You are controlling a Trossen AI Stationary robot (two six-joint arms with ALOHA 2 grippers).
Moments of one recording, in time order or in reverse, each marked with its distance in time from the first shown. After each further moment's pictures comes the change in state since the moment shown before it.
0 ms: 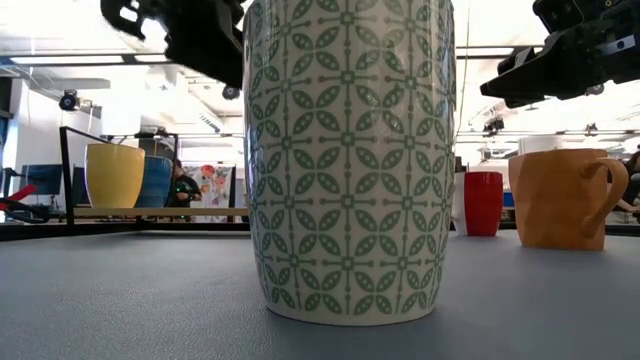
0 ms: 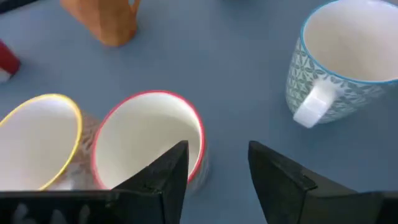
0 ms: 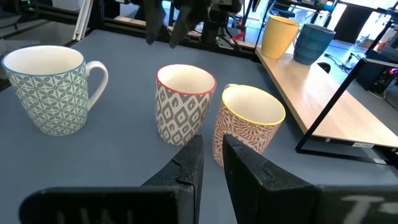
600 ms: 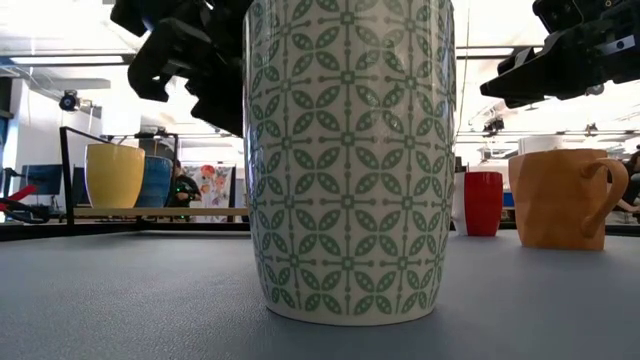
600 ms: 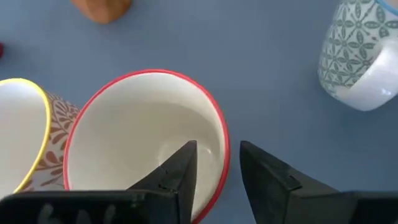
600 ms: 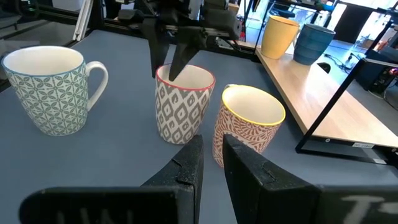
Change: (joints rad) left arm 0.021 0.130 0.000 0.062 -0.023 0.054; right arm 0.000 0.000 0.000 0.000 0.000 0.000
